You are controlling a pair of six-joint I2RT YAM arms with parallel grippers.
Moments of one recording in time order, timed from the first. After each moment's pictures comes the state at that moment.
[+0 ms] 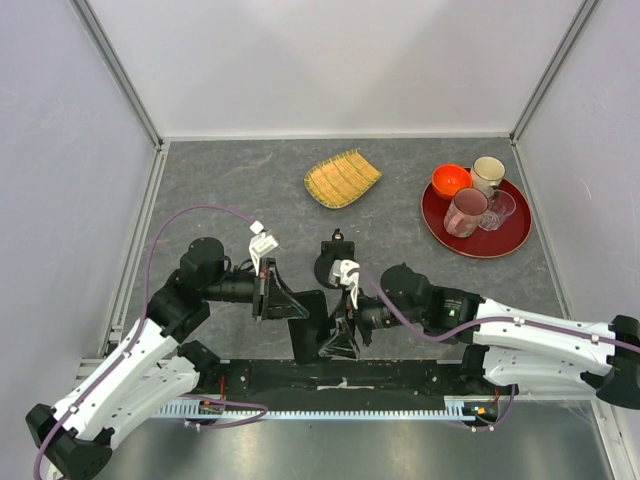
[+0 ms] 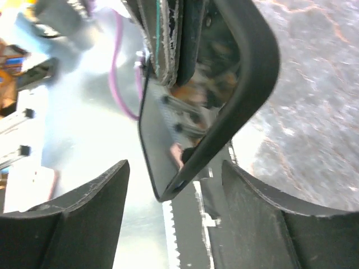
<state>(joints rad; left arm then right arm) -0.61 0.68 0.65 -0.28 0.90 -0.52 1.20 1.01 0.73 -0.12 -0.34 0.34</state>
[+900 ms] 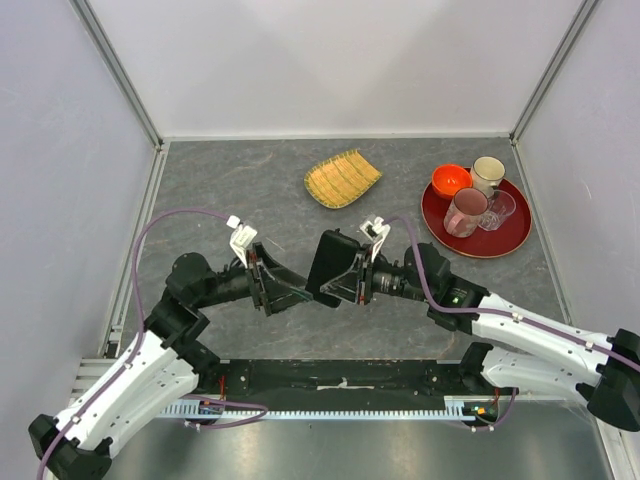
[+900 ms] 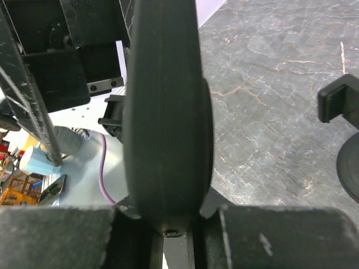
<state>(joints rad) -0.60 0.56 0.54 0.03 0.70 -0.70 0.98 0.98 0.66 0.18 -0.31 0.60</state>
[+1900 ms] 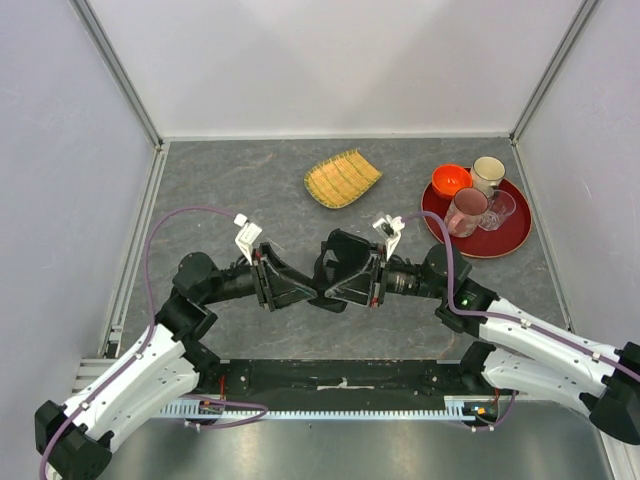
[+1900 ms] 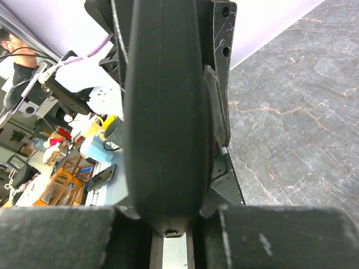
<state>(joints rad) -0.60 0.61 0.47 0.25 0.74 -0.80 0.89 0.89 0.60 0.36 -0.54 0.72</state>
